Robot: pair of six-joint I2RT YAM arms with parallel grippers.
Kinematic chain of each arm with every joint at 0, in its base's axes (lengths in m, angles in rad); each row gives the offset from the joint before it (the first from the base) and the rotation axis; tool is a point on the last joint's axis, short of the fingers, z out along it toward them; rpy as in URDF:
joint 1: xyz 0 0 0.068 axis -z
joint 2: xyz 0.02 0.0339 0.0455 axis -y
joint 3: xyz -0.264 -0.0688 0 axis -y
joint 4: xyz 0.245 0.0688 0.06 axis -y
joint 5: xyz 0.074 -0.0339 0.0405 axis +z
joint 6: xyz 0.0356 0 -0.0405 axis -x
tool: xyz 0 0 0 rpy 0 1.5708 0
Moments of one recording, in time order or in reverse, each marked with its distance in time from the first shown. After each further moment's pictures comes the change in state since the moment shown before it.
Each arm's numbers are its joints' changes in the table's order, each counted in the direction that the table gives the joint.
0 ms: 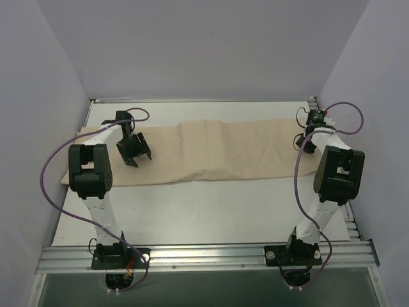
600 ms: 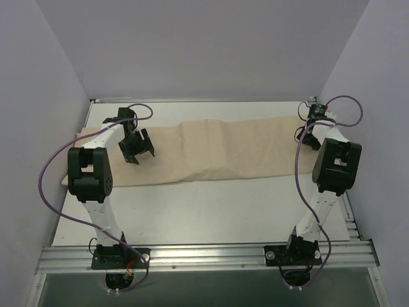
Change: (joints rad) left arm 0.039 0.056 0.000 -0.004 0.010 -0.015; right arm 0.050 -0.148 0.154 -0.057 -0.084 0.070
